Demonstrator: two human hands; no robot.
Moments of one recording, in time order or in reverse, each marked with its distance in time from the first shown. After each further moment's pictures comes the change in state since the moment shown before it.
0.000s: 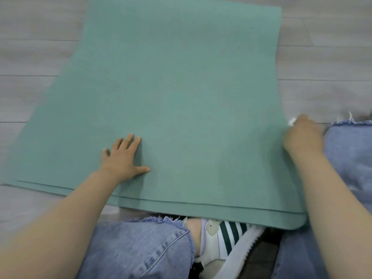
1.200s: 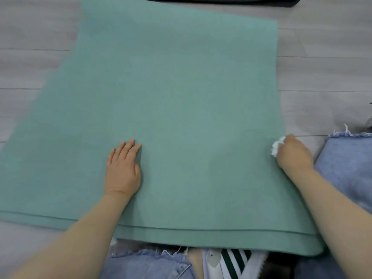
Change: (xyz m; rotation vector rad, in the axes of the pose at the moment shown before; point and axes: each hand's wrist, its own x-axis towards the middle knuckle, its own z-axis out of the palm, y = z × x) left_hand 0.044 0.008 0.031 -0.246 0.563 0.171; right_hand 0.025 0.013 0.052 -0.014 -0.163 -0.140
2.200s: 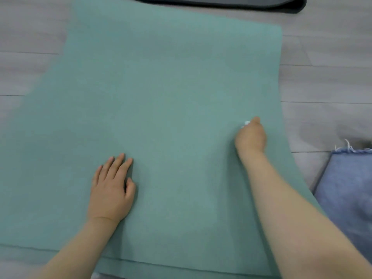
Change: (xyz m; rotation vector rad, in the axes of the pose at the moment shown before) left_hand 0.004 0.003 0.004 0.058 0.046 -0.019; right_hand 0.062 -0.135 0.018 0.280 0.220 0.172
